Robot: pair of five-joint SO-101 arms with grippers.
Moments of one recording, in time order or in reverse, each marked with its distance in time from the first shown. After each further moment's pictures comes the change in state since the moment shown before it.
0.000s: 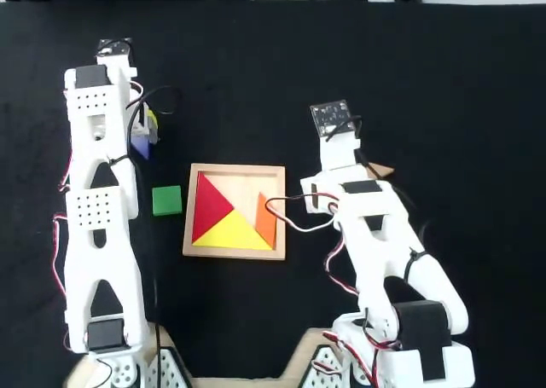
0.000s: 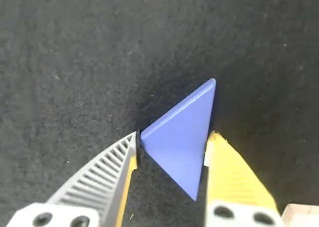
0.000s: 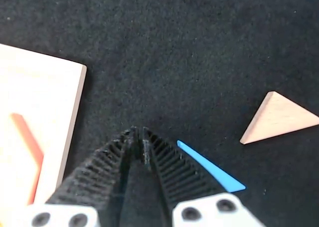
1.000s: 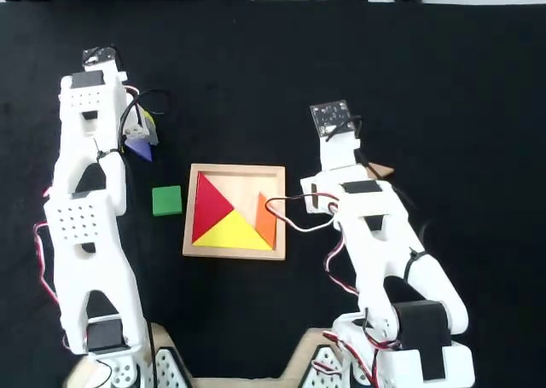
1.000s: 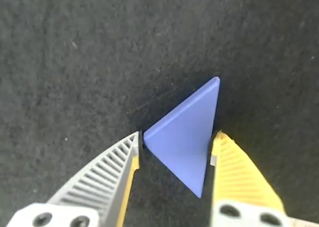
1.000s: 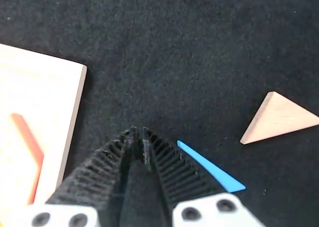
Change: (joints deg) left arm -1.1 -19.8 38.4 -18.1 10.8; right arm 0.0 0.0 0.0 0.0 0.0
